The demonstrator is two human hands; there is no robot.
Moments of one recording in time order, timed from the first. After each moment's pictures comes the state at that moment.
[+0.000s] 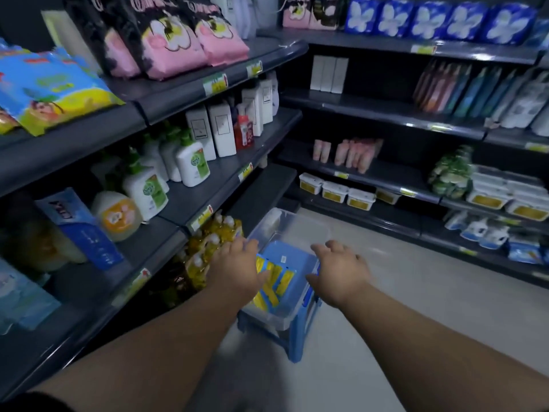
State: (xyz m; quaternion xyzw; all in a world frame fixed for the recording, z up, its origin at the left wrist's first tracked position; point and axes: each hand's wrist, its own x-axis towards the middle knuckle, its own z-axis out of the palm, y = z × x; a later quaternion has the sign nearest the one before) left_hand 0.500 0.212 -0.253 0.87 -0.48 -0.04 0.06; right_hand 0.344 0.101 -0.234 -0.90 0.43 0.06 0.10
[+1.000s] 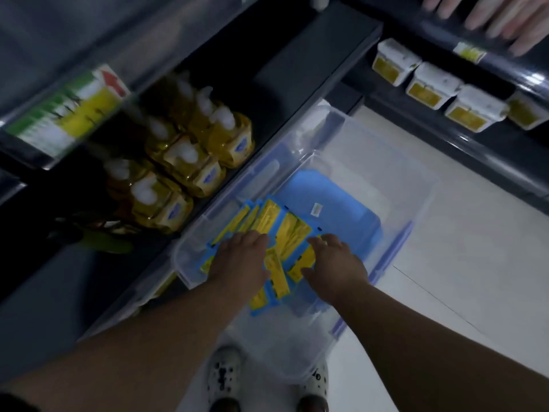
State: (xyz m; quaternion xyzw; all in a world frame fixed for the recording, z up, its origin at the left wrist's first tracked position) left_hand 0.614 0.057 -0.580 0.87 -0.43 -0.24 -0.06; right_hand 0.500 -0.072 -0.582 -0.88 0.34 0.25 0.21
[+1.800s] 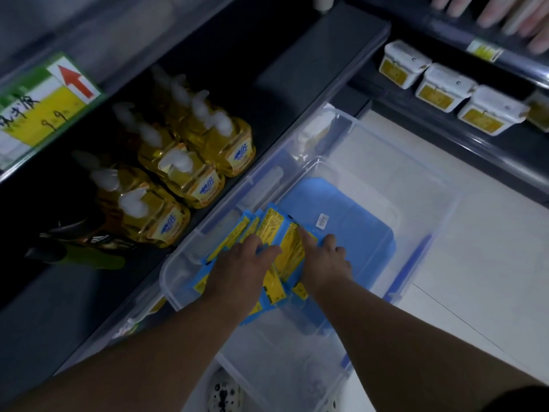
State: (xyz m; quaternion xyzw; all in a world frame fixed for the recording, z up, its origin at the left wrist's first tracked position) left_hand 0.624 0.056 -0.614 0.86 -0.48 -0.13 0.08; right_hand 0.538 -0.078 -0.630 -0.86 0.38 0.27 0.22
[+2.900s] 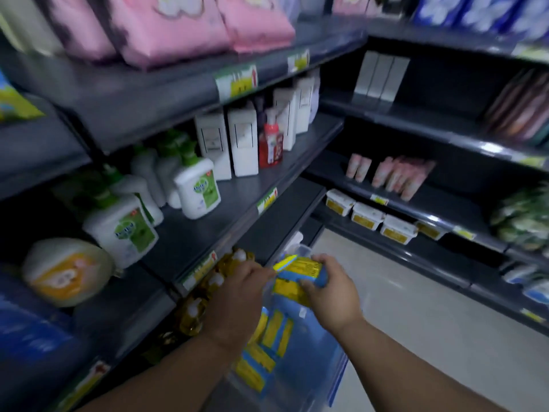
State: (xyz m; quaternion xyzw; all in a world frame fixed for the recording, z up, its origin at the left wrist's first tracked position) left_hand 0.639 0.100 -0.330 0.77 -0.52 0.06 0.35; right_hand 0.520 -0.029 -0.311 -0.79 0.44 -0.16 0.40
